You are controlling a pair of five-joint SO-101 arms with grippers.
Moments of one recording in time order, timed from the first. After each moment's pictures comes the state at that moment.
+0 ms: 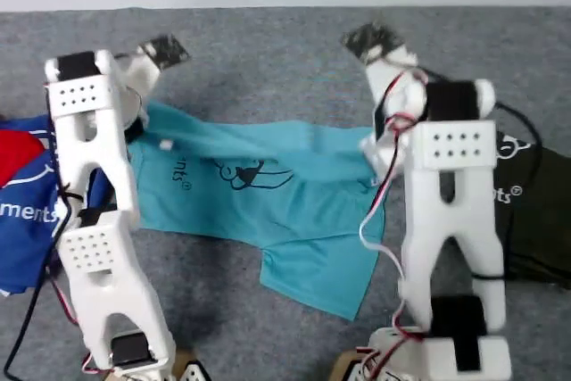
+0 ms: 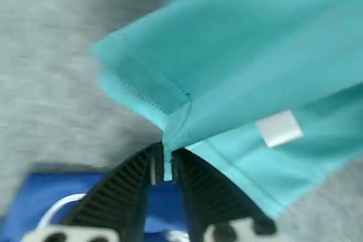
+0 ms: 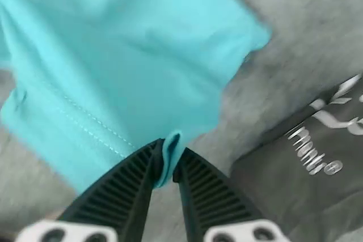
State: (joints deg) left arm -15.6 40.4 -40.9 99.2 -53.9; right arm -5.8 -9.3 -6.0 100.5 27.4
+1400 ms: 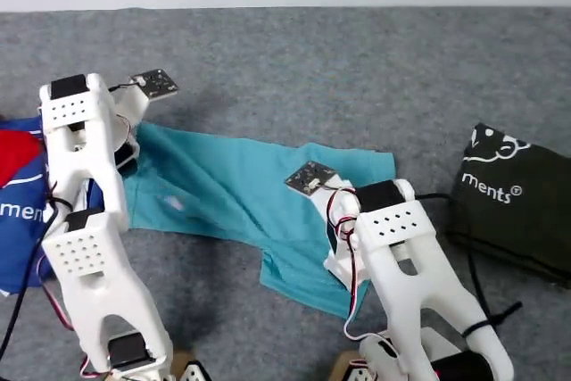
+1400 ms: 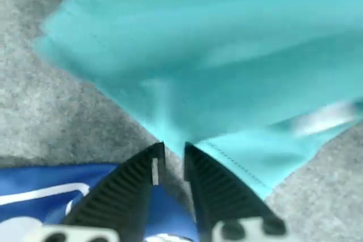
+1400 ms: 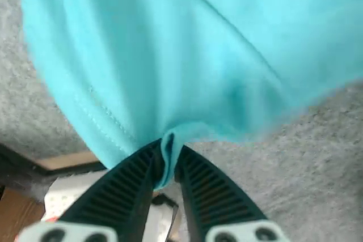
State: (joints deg) left arm -20.0 40.2 -30.6 95.3 -55.7; right arm -20.0 -25.9 44.9 87.4 25.3
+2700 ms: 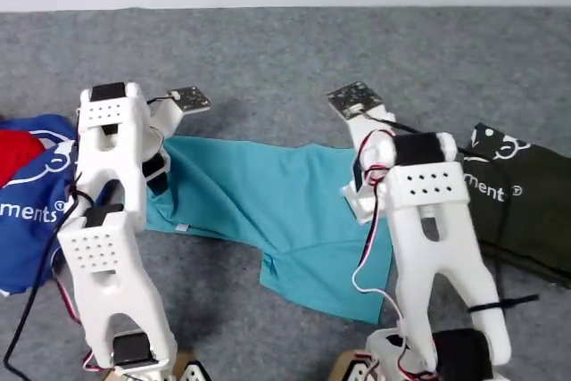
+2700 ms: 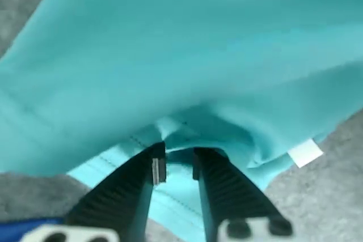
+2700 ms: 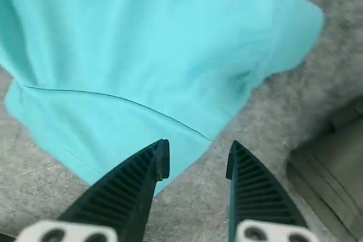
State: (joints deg) left arm -12.9 40.5 -21.9 93.8 -51.6; right arm -8.9 -18.2 21.4 86.0 19.1
